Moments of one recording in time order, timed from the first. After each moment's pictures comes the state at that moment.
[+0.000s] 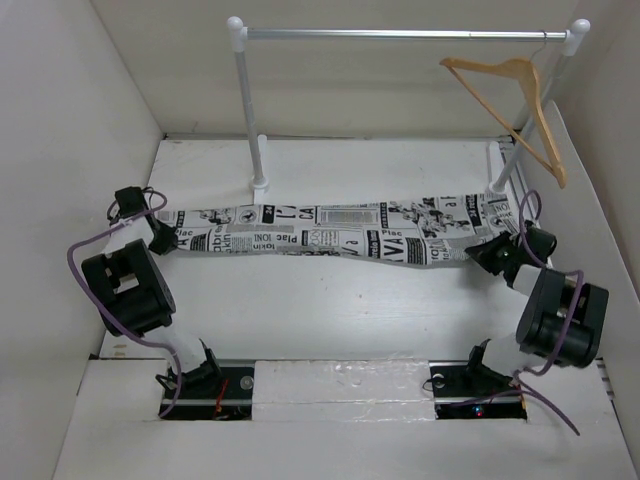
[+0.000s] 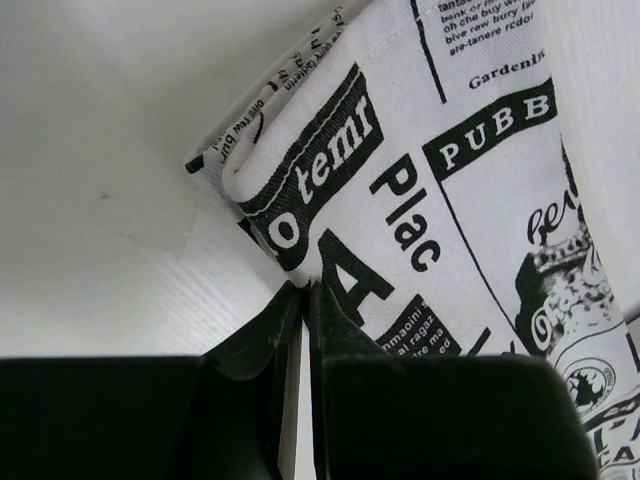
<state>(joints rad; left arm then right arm) 0.43 1.67 1.04 -0.43 0.01 -0.65 -0.45 1.50 0.52 0.26 -0.50 0.59</state>
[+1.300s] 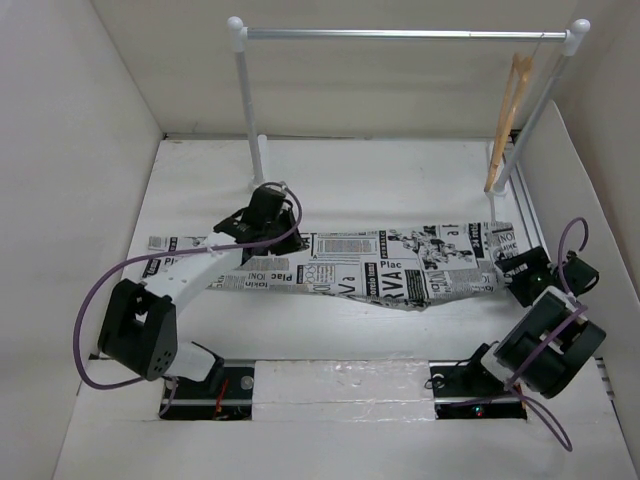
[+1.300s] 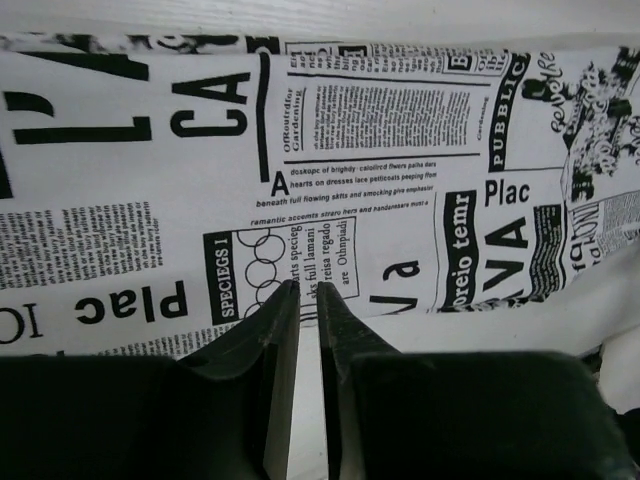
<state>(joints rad) -0.50 1.40 0.97 -0.41 0.11 -0.68 -0.82 1.25 0.44 -0.03 -0.52 0.44</state>
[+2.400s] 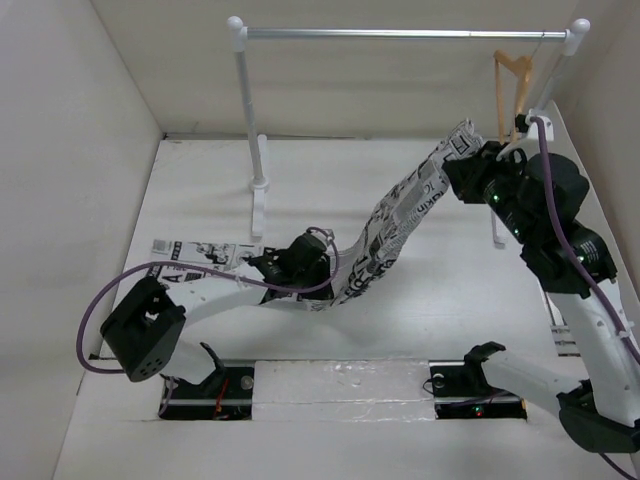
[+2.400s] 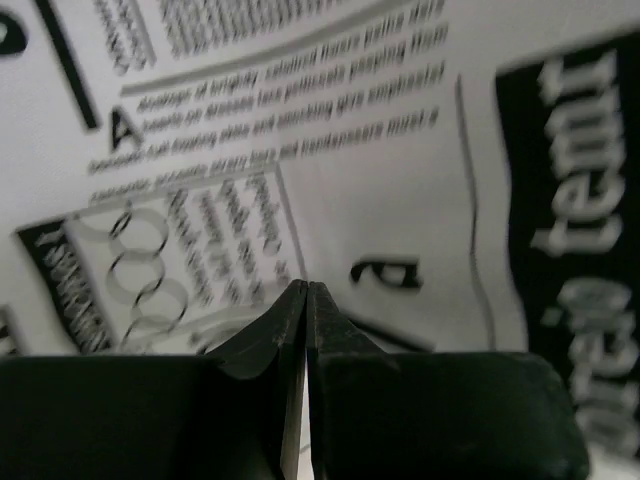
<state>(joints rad) -0.84 1.38 0.75 -0.27 0.08 -0.67 0.47 0.94 1.42 -0.60 0.18 0.42</state>
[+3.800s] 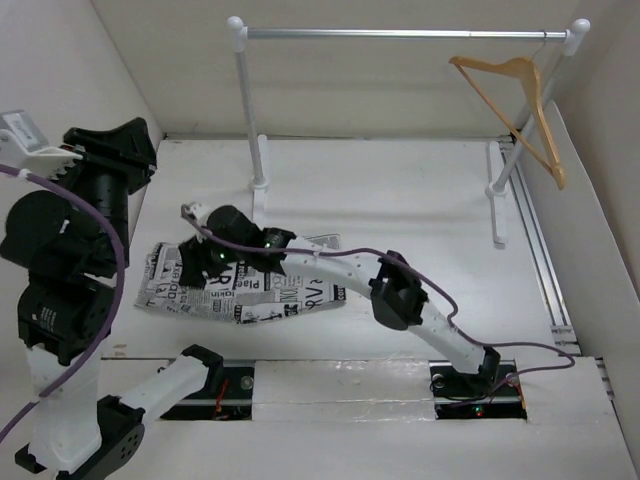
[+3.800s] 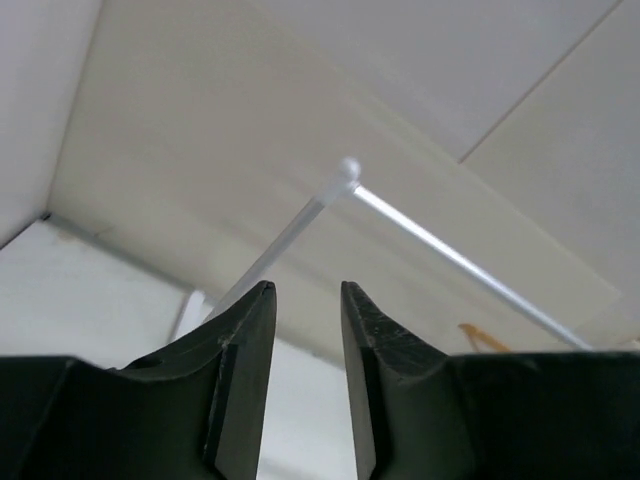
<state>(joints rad) -0.43 0.96 1.85 -0.61 -0.54 -0.51 1.13 2.47 2.41 -0.25 -0.30 0.47</state>
